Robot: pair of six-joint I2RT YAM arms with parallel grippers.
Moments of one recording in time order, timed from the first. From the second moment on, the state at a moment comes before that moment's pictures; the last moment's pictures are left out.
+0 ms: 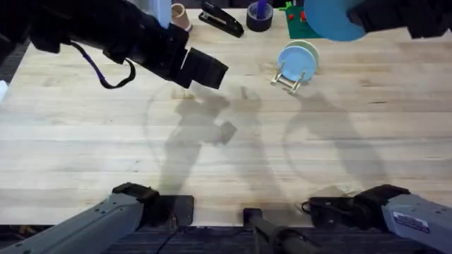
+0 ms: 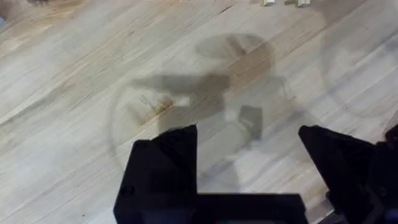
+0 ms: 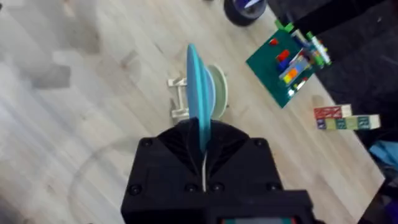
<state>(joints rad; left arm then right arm) -0.26 1.20 1.36 -1.19 0.26 0.21 0.30 1.24 1.66 -1.23 -0.08 -0.62</state>
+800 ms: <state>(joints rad) -0.26 1.20 1.36 -1.19 0.26 0.21 0.24 1.52 1.86 -1.36 -0.05 -0.63</state>
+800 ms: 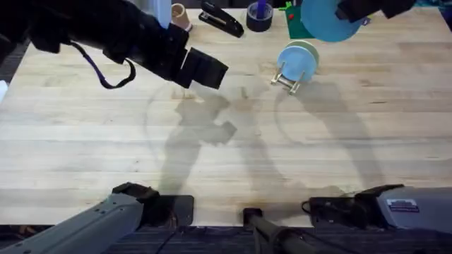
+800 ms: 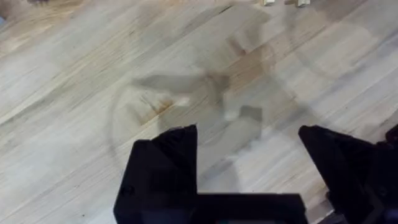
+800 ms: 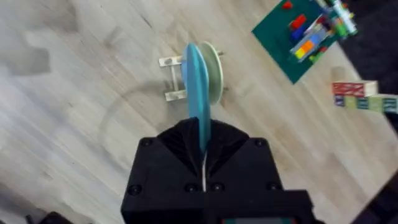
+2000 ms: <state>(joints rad) -0.26 1.20 1.36 -1.19 0.26 0.21 0.15 1.81 1.86 -1.37 -0.19 -0.73</state>
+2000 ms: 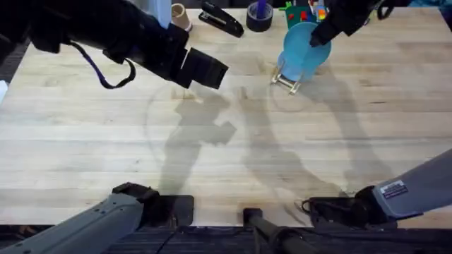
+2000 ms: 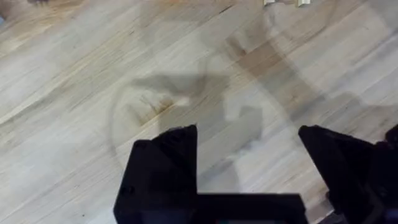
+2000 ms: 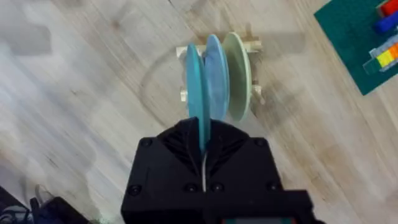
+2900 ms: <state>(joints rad) -0.26 1.20 1.36 -1.19 0.26 0.21 0.15 1.91 1.86 -1.35 -0.19 -0.73</state>
